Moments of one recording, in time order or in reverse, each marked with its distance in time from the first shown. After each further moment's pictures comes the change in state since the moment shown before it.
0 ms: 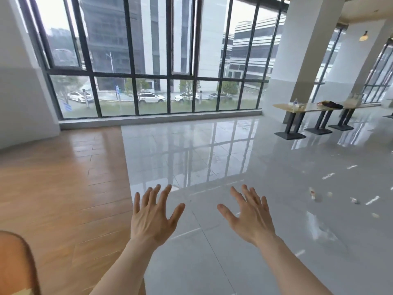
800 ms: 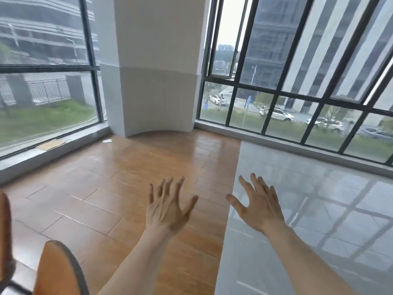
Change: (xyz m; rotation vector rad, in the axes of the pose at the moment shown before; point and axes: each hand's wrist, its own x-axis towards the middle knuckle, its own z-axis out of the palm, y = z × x) left_hand 0.342 -0.460 -0.031 0.170 0.287 -0.617; right_hand 0.513 -0.503 0.168 0.037 -0.146 -0.708
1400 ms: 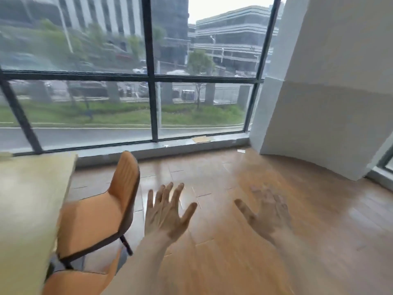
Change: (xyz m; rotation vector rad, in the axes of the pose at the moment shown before) left_hand 0.164 -0.222 -0.014 0.327 0.214 -0.806; right_hand 0.381 -0.263 0.144 0.181 -0.247 -0.742
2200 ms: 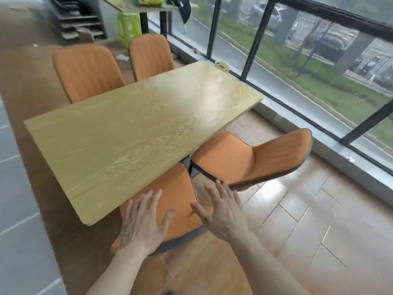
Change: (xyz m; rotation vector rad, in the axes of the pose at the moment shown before) left_hand -0.167 -0.183 0.089 0.037 0.132 -1.278; right_hand 0.042 -0.287 0.305 -0.064 -0.705 -1.277
